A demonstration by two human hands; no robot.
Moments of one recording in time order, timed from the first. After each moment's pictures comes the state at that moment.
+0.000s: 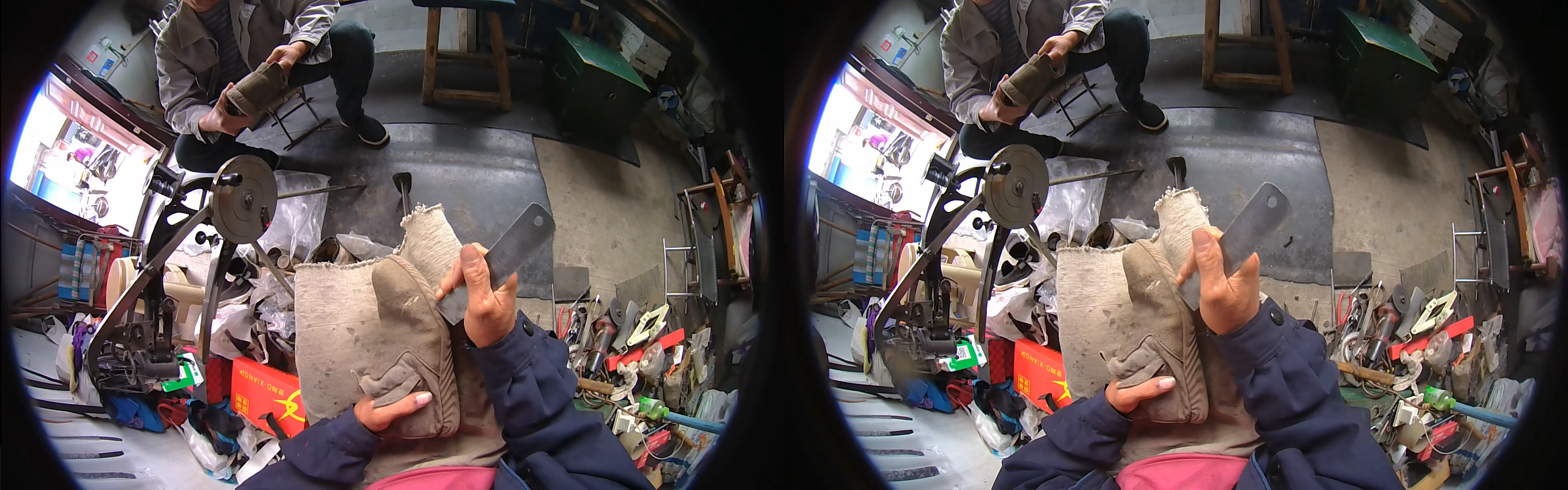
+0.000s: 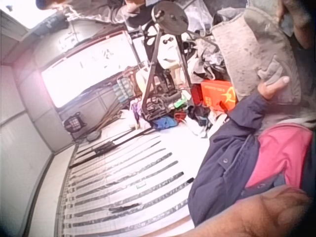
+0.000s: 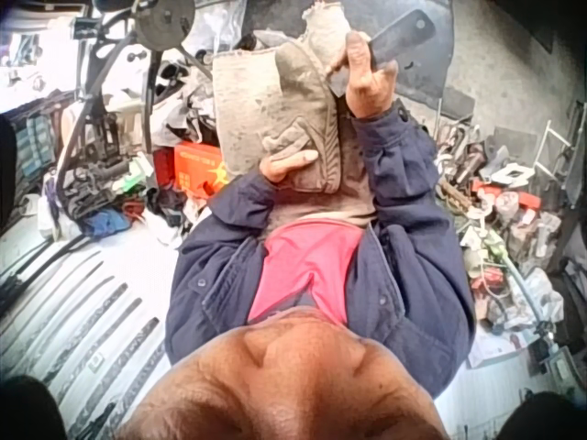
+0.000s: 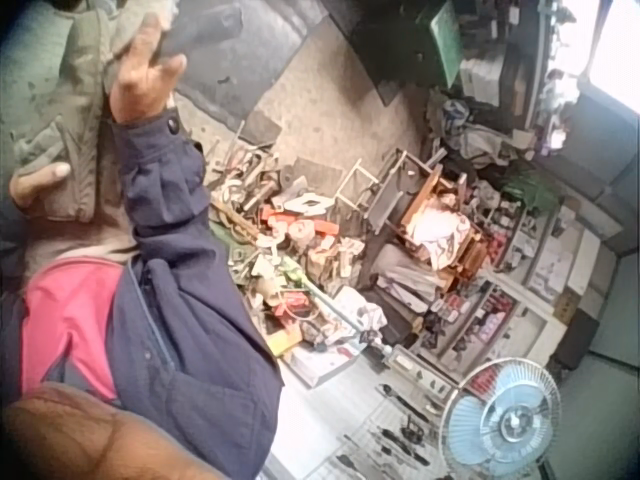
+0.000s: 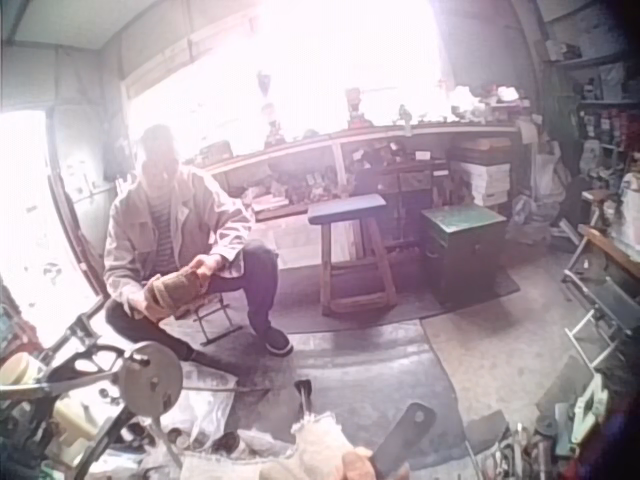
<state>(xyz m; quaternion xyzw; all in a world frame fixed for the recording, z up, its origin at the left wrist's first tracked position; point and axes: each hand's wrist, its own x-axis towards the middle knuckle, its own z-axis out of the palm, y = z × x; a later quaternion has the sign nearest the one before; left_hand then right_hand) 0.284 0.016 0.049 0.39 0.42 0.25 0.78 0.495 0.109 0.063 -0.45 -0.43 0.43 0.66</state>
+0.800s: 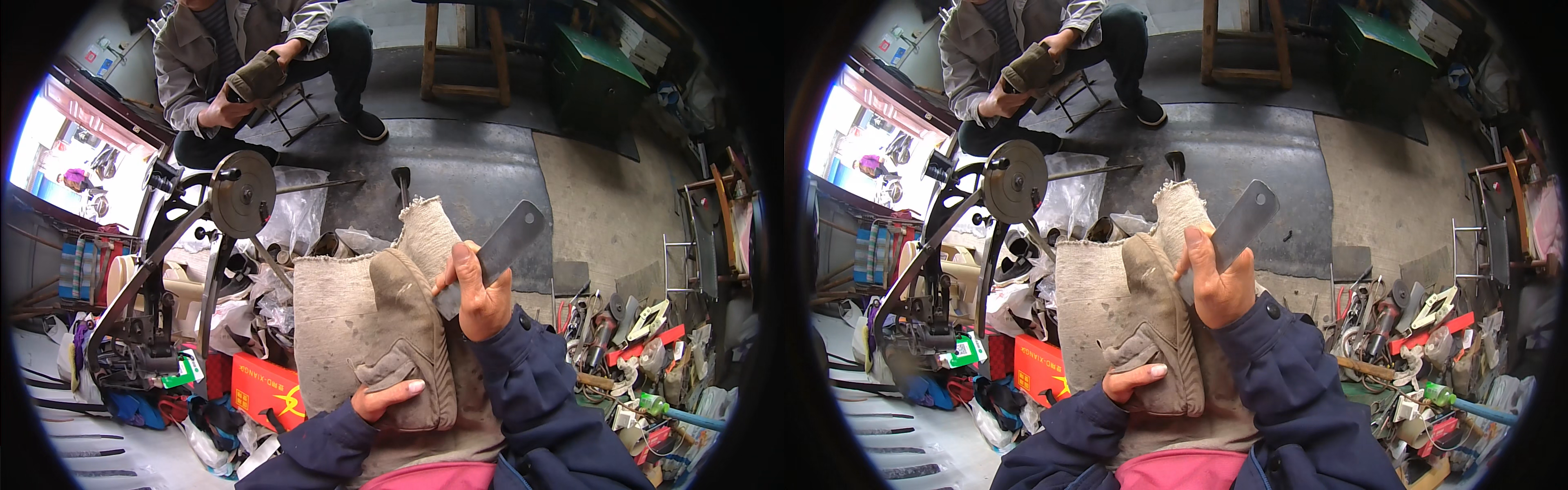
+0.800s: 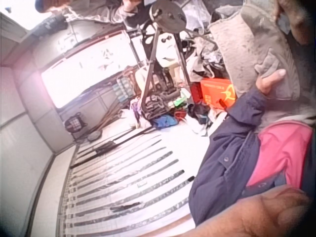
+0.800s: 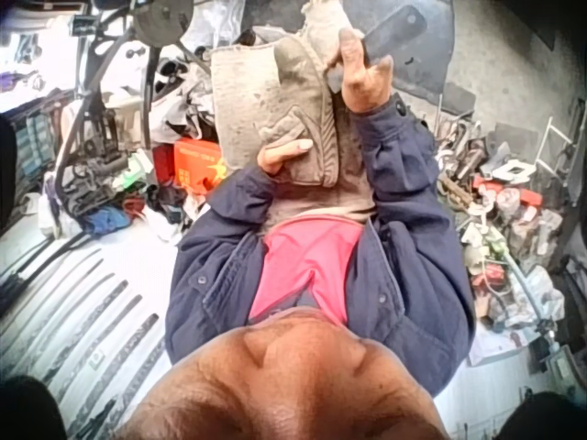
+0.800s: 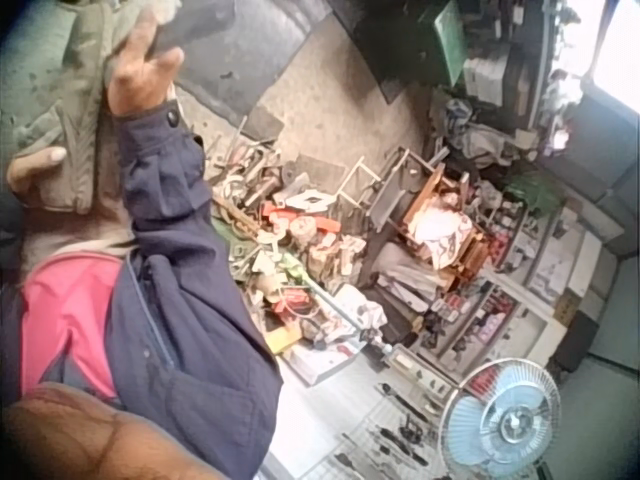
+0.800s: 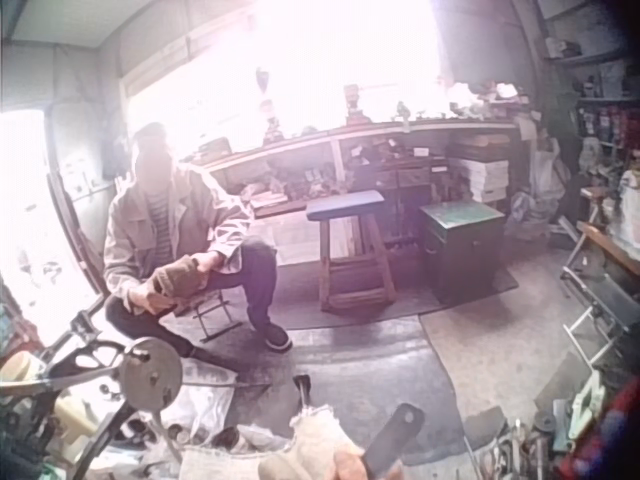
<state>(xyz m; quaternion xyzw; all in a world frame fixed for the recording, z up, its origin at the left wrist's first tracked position) 0.282 0.019 0.047 0.28 0.42 0.26 0.82 0.496 0.105 0.056 -0.47 -0.46 0.42 0.63</state>
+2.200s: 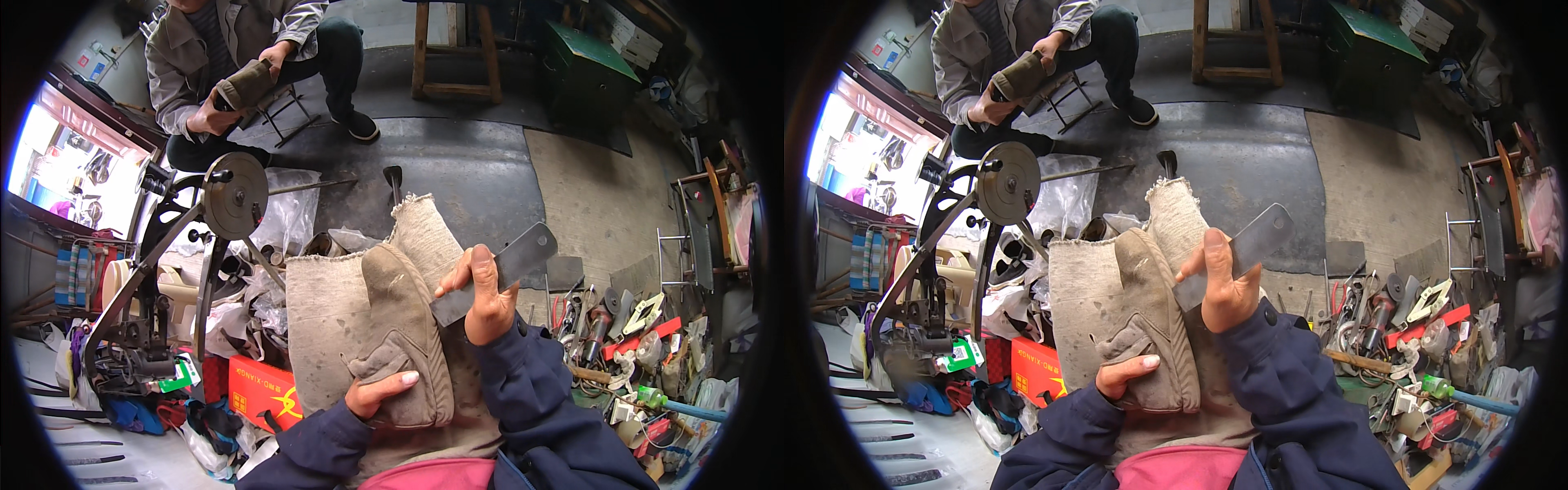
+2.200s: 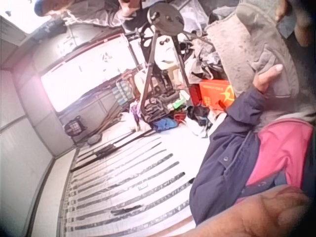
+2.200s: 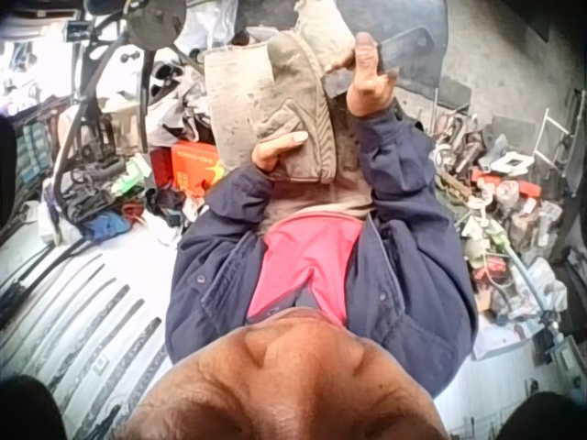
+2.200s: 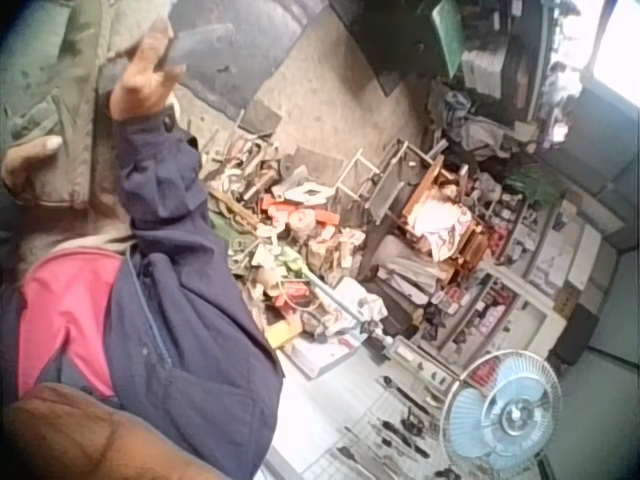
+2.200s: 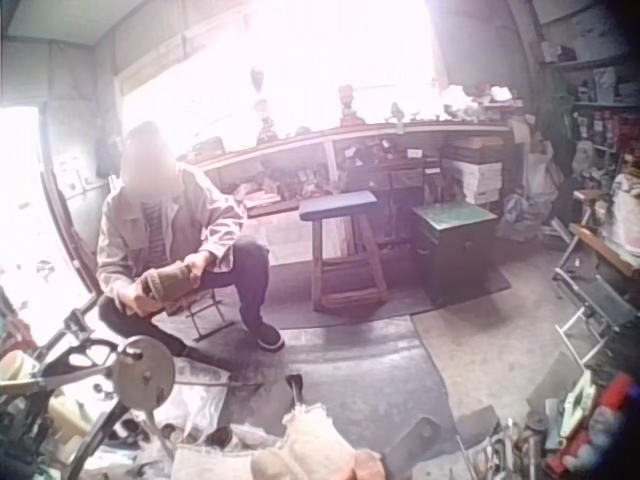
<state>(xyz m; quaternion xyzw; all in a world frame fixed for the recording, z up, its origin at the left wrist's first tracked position) 0.282 0.025 0.042 0.28 0.43 0.26 0.82 0.495 0.089 0.063 -0.47 -0.36 0.44 0.68</state>
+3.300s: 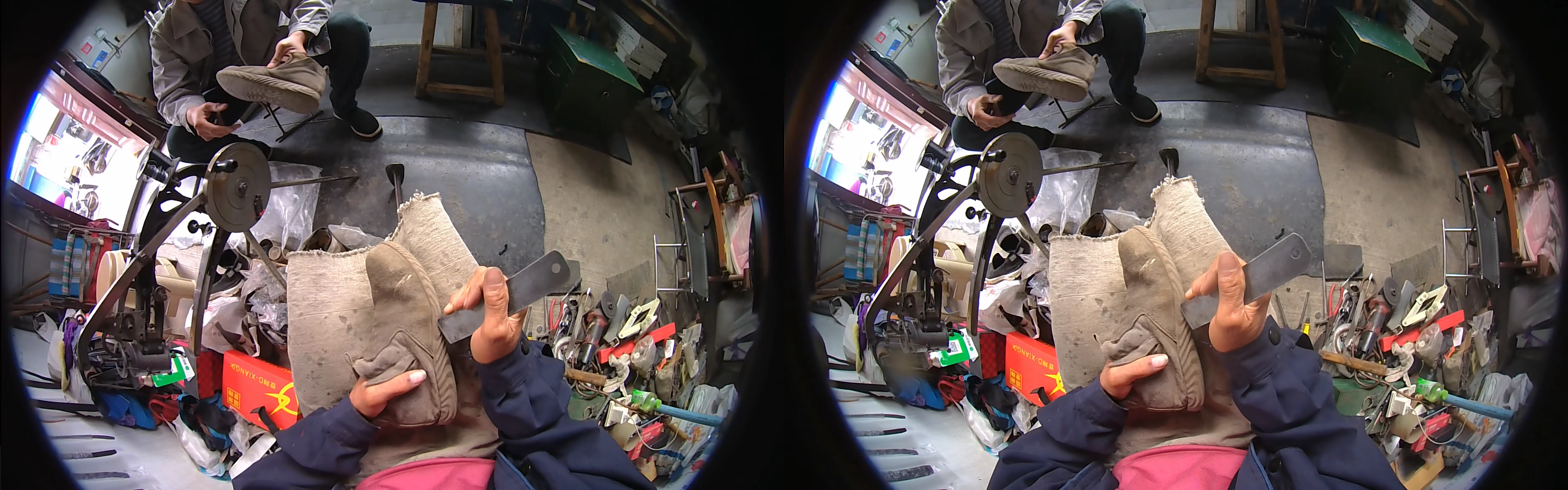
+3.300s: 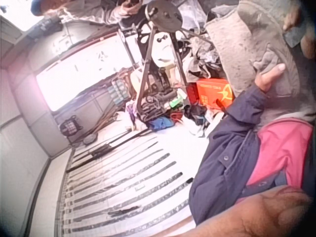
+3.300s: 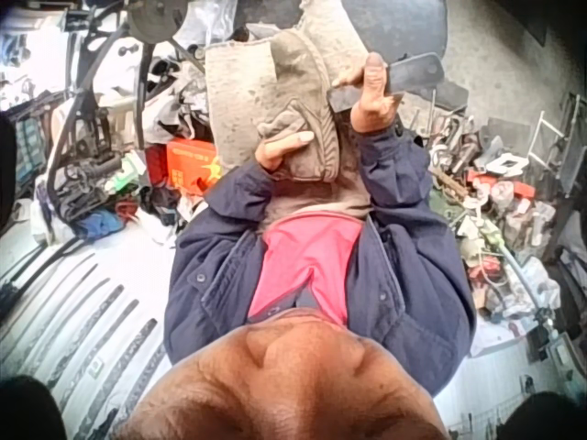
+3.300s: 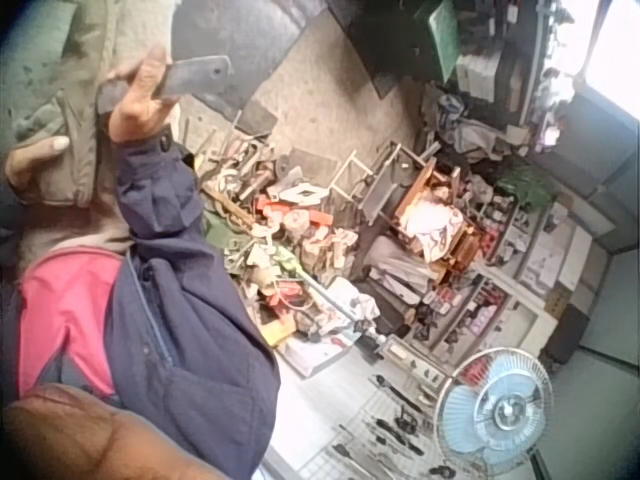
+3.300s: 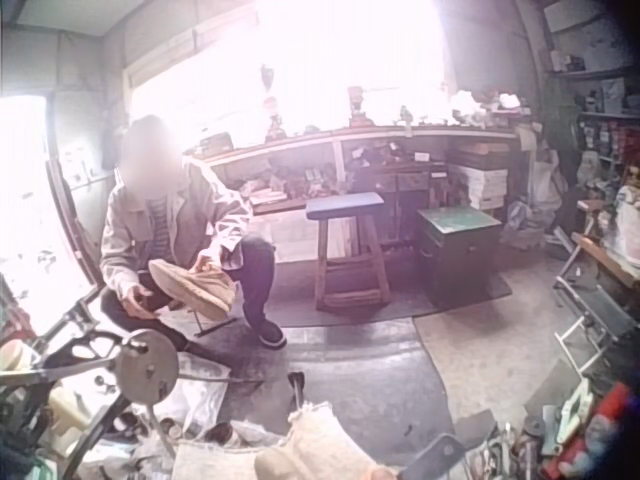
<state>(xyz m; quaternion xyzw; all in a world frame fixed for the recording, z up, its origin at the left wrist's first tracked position) 0.286 0.023 0.047 0.31 0.43 0.26 0.81 0.486 0.066 0.057 -0.47 -0.36 0.42 0.69</state>
